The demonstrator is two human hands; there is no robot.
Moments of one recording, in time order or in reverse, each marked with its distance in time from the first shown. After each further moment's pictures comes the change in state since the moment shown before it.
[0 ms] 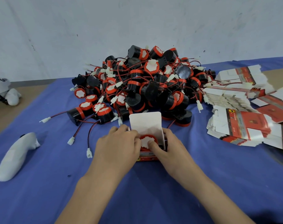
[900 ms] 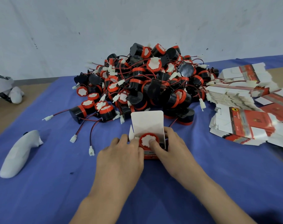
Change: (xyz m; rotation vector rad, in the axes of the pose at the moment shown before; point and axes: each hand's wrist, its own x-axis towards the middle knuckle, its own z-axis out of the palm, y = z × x) left_hand -0.033 0.009 0.002 0.093 0.130 0.003; right_hand -0.005 -0.005 0.002 -0.059 0.030 -0.011
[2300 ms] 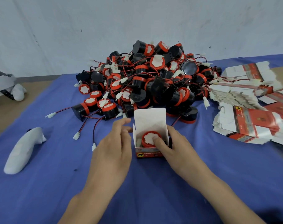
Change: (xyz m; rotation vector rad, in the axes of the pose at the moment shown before) left_hand 0.000 -0.029 0.010 -0.765 0.033 -0.196; right_hand -0.001 -0.005 -0.006 -0.012 -0.072 -0.031
